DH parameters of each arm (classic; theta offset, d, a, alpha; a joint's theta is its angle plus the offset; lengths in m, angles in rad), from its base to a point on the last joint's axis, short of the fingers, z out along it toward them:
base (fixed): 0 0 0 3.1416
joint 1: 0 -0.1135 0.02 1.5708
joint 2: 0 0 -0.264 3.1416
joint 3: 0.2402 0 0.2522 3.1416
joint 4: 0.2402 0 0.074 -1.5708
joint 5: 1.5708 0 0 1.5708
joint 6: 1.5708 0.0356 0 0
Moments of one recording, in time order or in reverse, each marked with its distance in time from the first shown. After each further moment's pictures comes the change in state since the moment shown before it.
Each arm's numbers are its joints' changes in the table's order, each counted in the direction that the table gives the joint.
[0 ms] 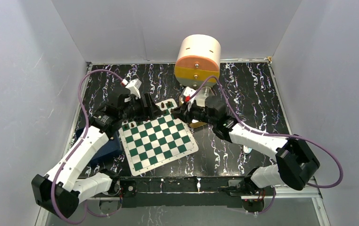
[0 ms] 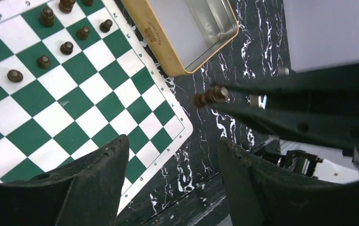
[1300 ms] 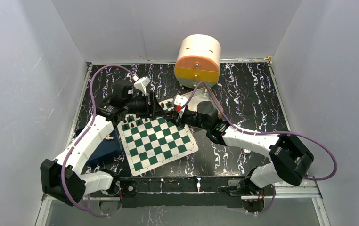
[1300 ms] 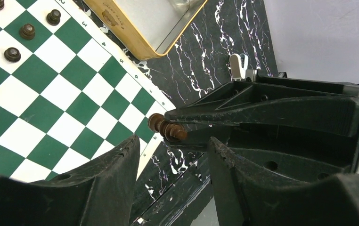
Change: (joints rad) left arm -0.089 0.158 0.056 -0.018 0.335 0.098; right arm -0.129 0.066 -0.002 -0.109 0.057 -0.113
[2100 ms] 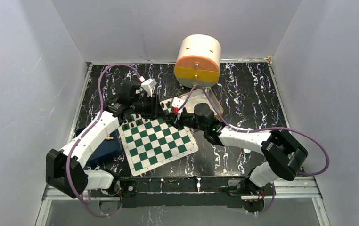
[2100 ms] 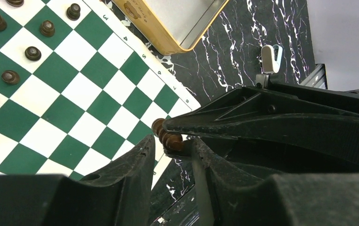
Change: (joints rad) left arm 0.055 0.091 0.021 0.018 -0.095 0.083; right arm -0.005 0.065 -0.019 -0.047 0.010 0.001
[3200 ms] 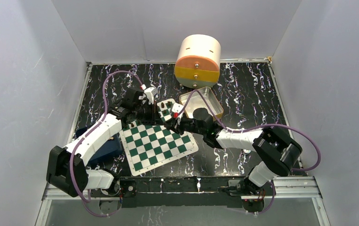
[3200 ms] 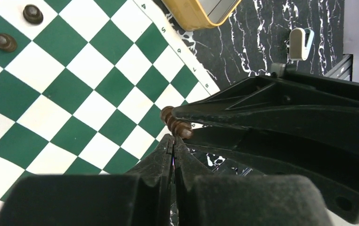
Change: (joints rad) left arm 0.019 0.011 -0.087 -0.002 -0.035 0.005; right arm -0.006 0.069 -0.072 -0.091 -0.021 0.024
